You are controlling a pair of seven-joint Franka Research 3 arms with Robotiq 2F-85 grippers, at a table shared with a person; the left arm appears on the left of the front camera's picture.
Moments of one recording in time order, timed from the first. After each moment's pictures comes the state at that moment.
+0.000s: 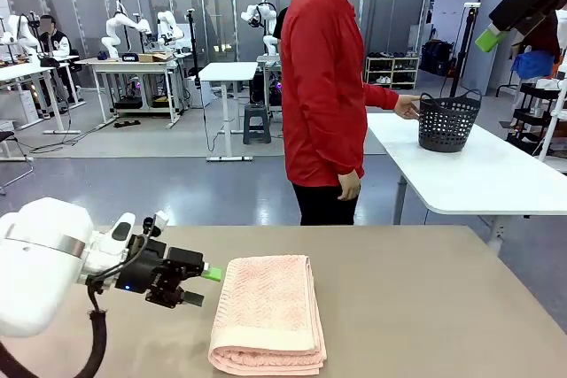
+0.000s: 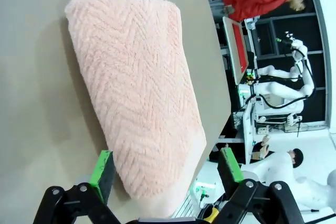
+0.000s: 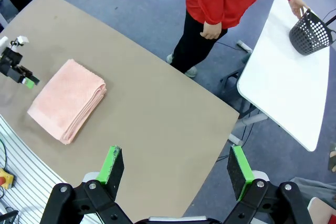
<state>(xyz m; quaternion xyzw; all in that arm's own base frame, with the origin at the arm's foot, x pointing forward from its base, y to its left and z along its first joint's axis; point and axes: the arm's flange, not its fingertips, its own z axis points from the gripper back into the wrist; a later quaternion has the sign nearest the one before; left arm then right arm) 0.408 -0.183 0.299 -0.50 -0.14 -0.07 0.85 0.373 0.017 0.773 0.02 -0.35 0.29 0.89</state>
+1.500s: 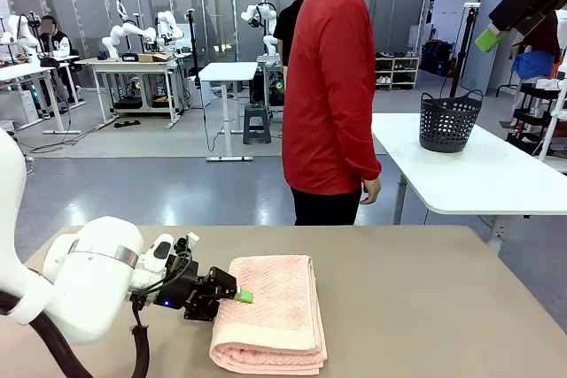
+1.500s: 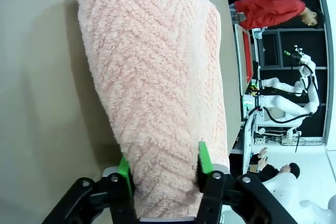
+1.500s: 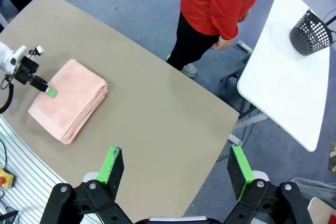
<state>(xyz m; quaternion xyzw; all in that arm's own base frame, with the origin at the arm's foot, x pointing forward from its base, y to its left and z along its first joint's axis) 0.428 -0.230 0.246 -0.50 -0.12 -0.03 0.86 0.373 0.017 0.773 0.02 -0.35 0.29 0.89</state>
